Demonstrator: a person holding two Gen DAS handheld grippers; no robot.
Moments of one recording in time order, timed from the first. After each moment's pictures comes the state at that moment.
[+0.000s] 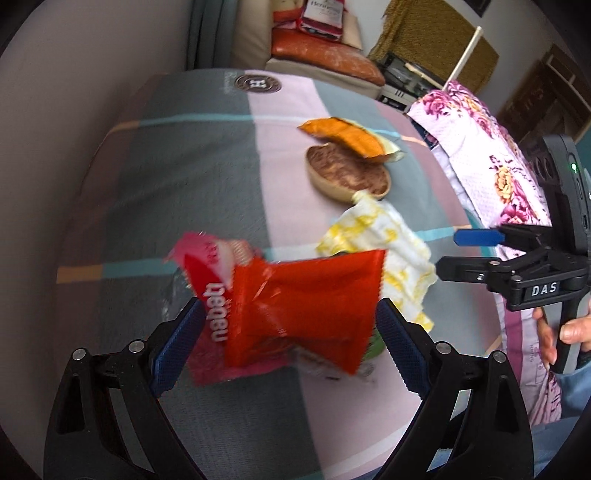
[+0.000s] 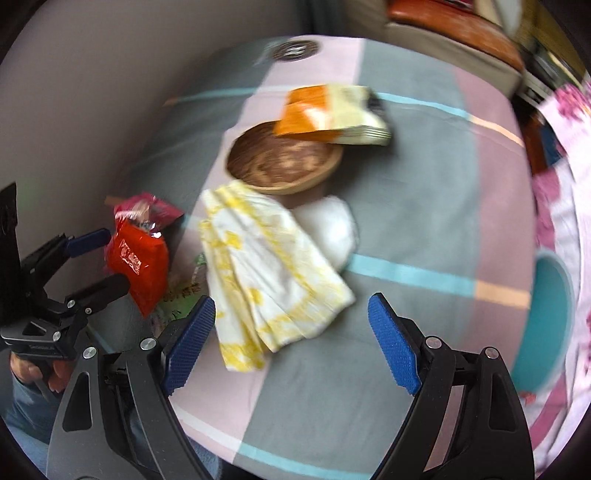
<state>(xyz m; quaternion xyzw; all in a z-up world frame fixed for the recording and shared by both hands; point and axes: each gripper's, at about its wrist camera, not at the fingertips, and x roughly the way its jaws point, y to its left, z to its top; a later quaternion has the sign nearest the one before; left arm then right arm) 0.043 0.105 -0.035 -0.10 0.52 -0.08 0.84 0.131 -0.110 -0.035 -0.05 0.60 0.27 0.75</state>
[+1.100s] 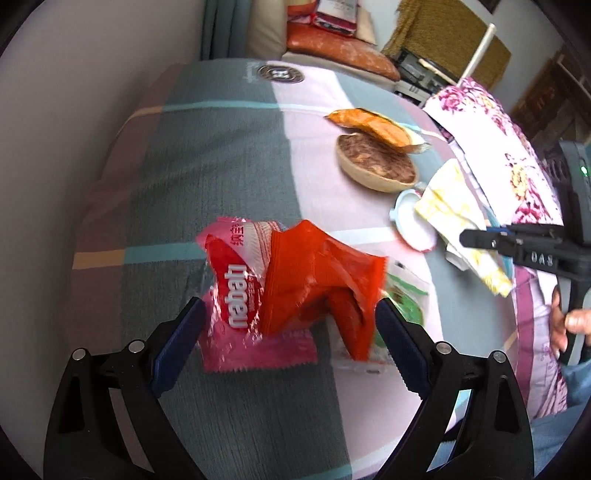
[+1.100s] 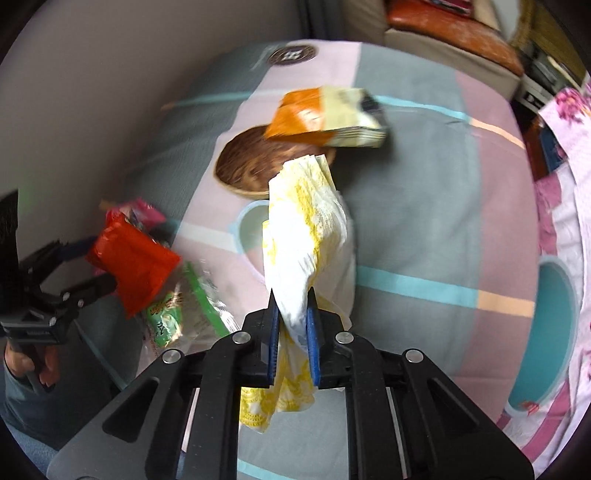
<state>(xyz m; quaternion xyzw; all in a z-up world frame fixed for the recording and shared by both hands) 0.033 0.120 -0.039 -0.09 0.53 -0.06 0.84 0.132 -0.122 -0.050 -0.02 0.59 0.27 0.76</state>
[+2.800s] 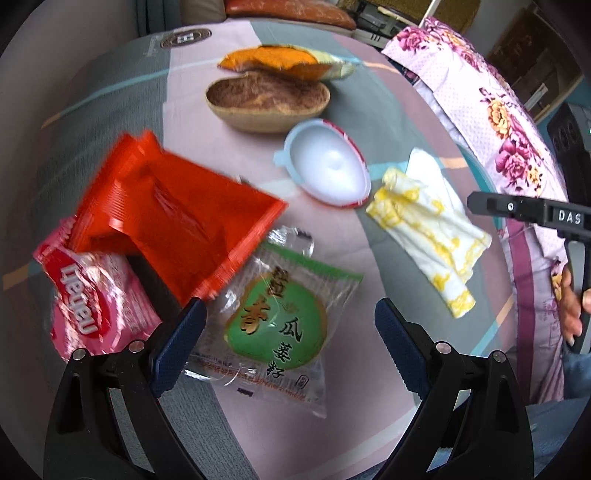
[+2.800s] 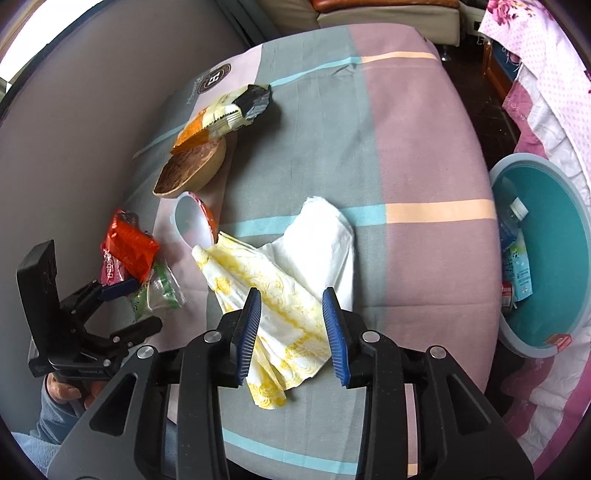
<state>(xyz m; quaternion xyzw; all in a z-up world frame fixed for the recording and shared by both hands) 0.055 0.026 -0.076 -0.04 0.59 -0.13 0.80 0.124 -0.229 -0.077 0.11 0.60 0.24 0.75</state>
